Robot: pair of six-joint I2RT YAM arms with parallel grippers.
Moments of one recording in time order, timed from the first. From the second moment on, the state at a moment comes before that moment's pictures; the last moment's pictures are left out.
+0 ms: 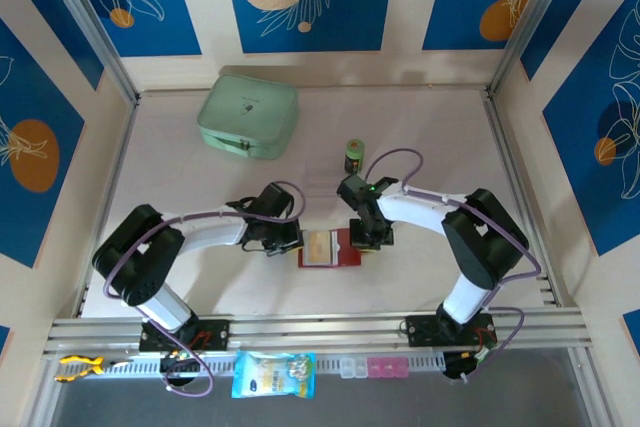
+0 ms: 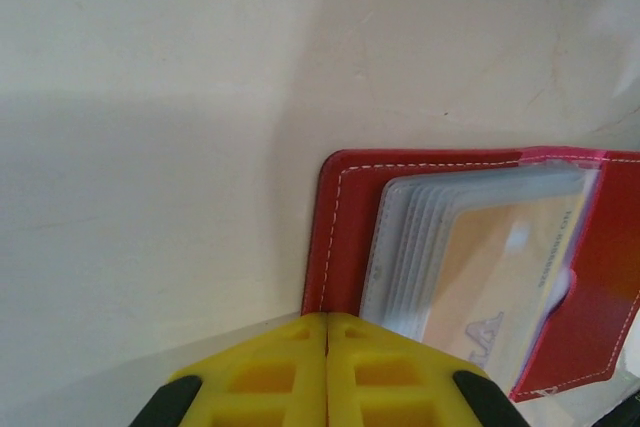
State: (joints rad) left arm -0.71 1.60 0.76 -0.27 0.32 -0.95; right arm 0.70 1.69 0.98 -0.87 -0.02 0.73
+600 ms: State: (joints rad) left arm -0.69 1.57 0.72 -0.26 0.32 -0.95; right arm 0.75 1.72 1.06 -0.95 0.09 0.71
